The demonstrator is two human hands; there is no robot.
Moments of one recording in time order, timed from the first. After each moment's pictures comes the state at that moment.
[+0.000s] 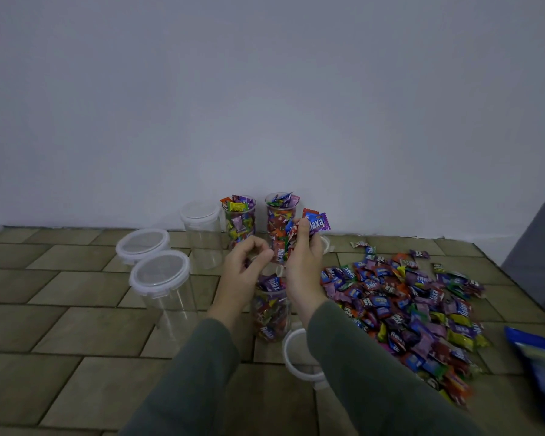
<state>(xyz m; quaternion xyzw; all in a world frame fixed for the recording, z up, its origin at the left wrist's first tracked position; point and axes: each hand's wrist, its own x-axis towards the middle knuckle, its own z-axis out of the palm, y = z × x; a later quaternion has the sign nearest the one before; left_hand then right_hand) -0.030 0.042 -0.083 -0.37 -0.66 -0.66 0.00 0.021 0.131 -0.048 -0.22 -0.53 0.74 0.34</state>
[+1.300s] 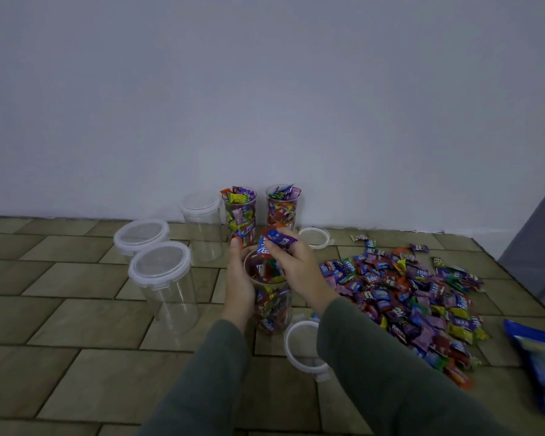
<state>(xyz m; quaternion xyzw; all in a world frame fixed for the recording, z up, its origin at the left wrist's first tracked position) -0.014 0.053 -0.094 -0.05 -0.53 -0.83 -0.15 0.024 0.148 -0.074 -0.02 -0.78 0.57 0.25</state>
